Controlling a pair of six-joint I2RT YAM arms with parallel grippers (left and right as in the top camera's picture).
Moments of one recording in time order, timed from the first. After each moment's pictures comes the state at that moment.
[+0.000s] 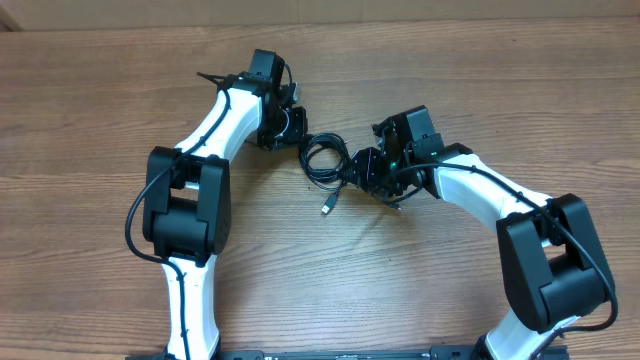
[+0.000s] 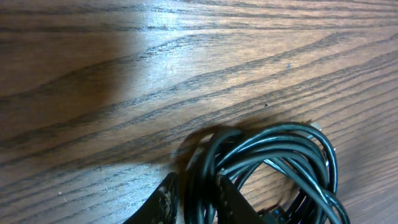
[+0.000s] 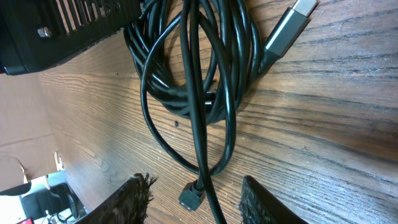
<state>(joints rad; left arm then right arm) -0.24 2.25 1.72 -0.81 0.36 -0.28 0.35 1.84 1.06 -0.30 -0.61 0.62</state>
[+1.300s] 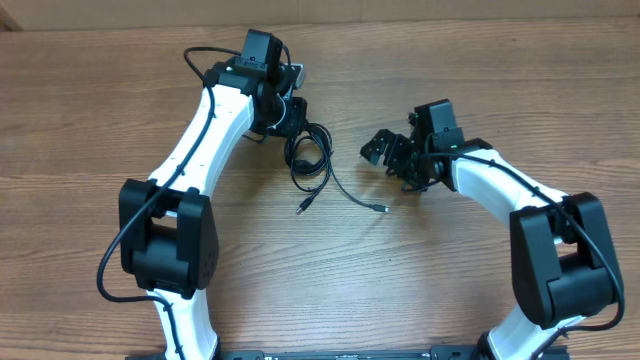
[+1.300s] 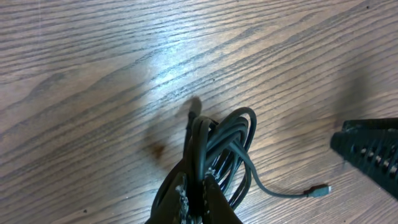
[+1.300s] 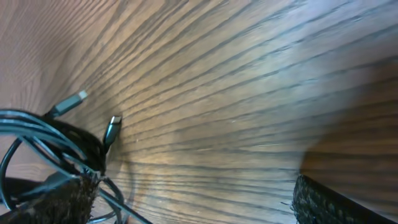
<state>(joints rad) -0.26 2.04 1.72 -0.92 0.28 -0.10 0.25 1.84 1.06 -0.30 -0.37 0.71</state>
